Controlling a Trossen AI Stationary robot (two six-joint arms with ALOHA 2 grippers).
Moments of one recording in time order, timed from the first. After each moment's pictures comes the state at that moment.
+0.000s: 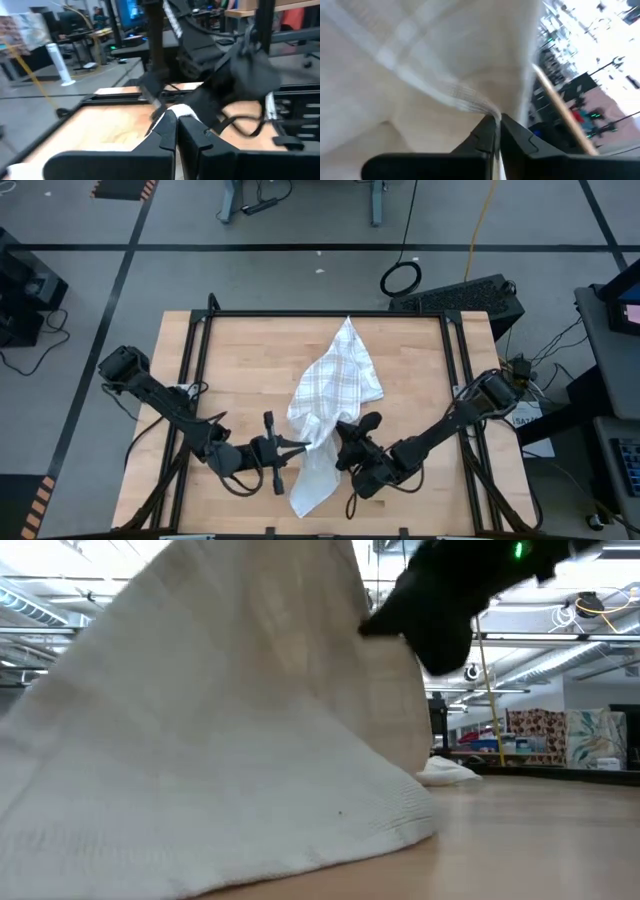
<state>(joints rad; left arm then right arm) -0.66 1.50 0.94 0.46 -0.86 0.07 0.57 1.87 1.10 0.01 1.29 -0.04</state>
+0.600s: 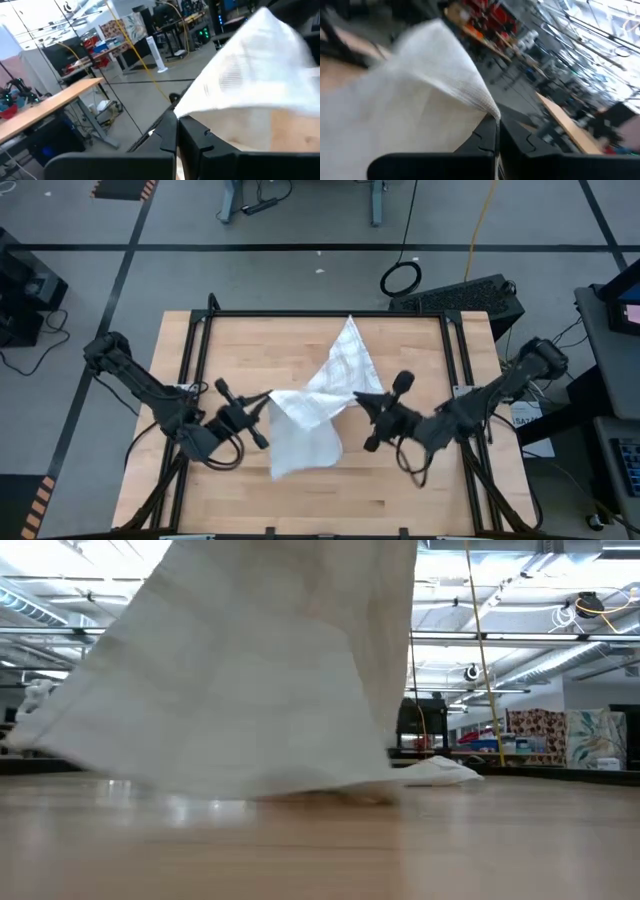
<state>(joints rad) -0.68 1.23 0.95 0.05 -1.34 0.11 0.53 1.34 1.10 0.07 1.05 -0.44</state>
